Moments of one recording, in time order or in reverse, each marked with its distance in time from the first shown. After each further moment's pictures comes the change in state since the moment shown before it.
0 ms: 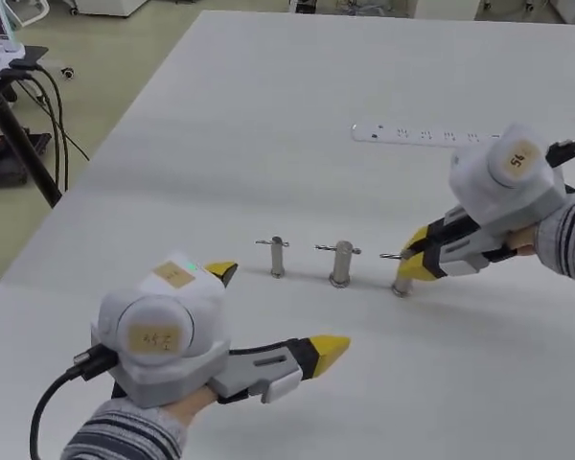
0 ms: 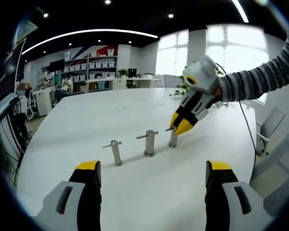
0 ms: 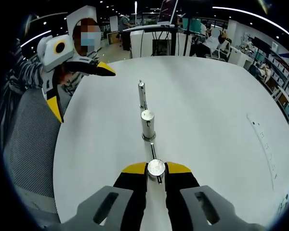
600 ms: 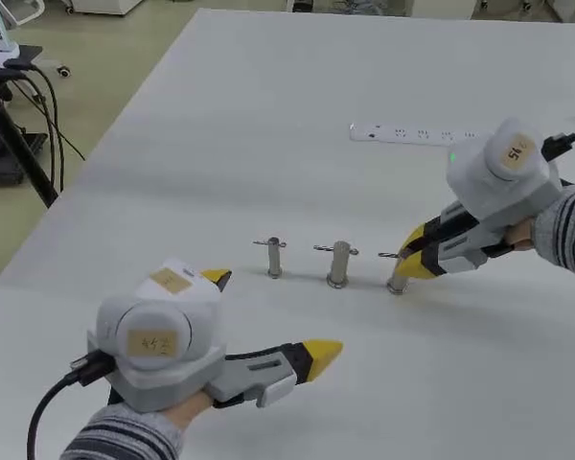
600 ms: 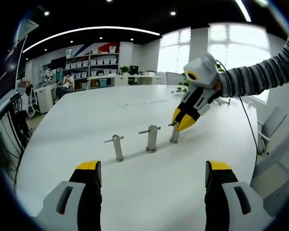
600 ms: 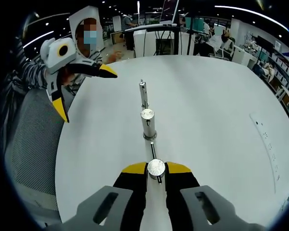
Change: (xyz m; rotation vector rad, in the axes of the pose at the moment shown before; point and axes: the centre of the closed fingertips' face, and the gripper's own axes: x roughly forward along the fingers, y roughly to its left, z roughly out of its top) left arm 0.001 0.004 -0.008 -0.008 0.023 0.013; right arm 0.001 -0.002 -0.003 0.001 0.004 0.043
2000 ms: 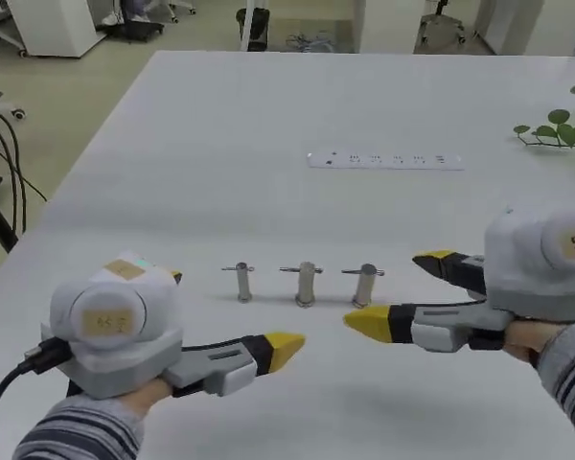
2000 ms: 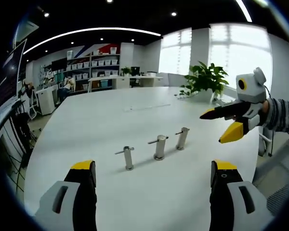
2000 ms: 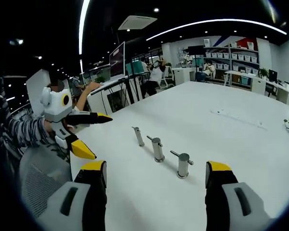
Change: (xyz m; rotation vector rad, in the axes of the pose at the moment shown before) left arm -0.007 0.018 0.023 0.007 -0.005 0.012; right arm -0.055 0.057 0.024 0.466 -0.472 -0.345
